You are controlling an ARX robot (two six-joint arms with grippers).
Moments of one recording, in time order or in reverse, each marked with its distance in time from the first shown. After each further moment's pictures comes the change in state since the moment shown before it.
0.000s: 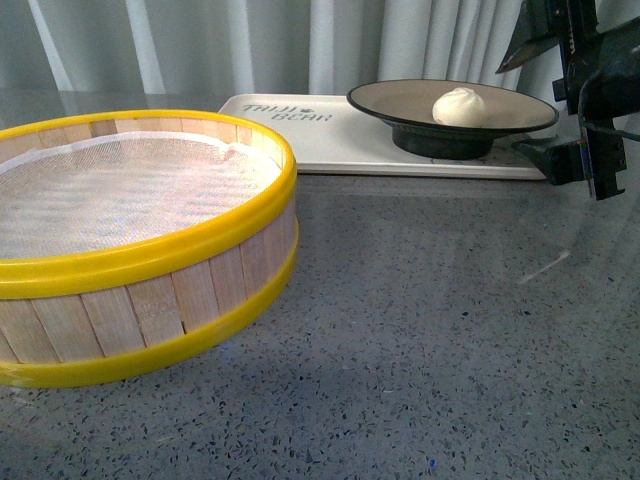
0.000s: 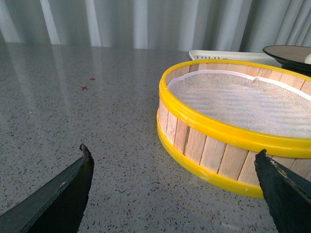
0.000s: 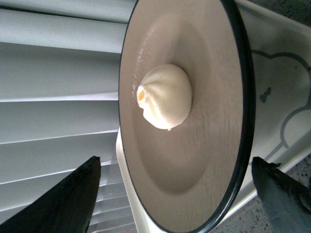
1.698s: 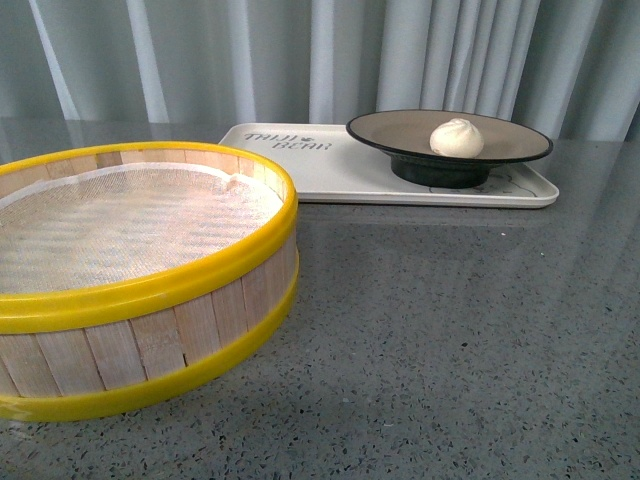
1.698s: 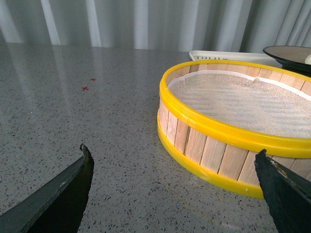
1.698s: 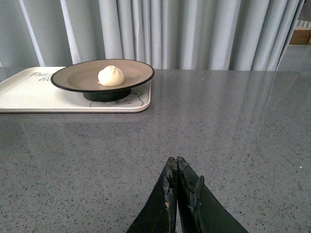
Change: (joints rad) left arm 0.000 0.000 0.000 0.000 0.000 0.000; right arm -0.141 -1.505 -1.061 -0.076 0.109 -1.359
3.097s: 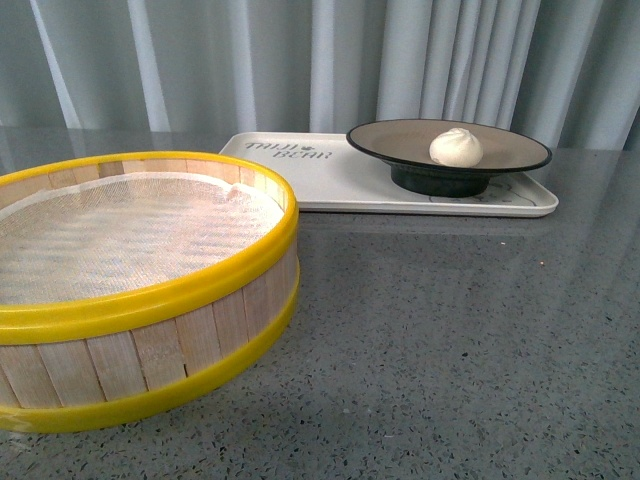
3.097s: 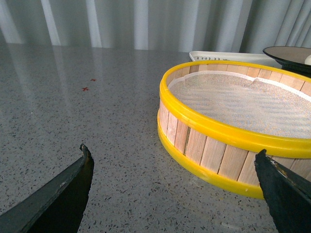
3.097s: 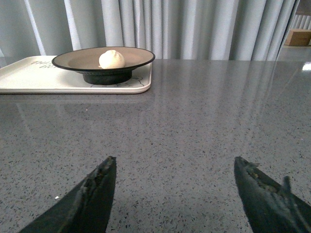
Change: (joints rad) left arm 0.000 -0.002 0.000 0.000 0.000 0.000; right arm 0.000 -0.296 -0.125 -0.166 0.000 -0.002
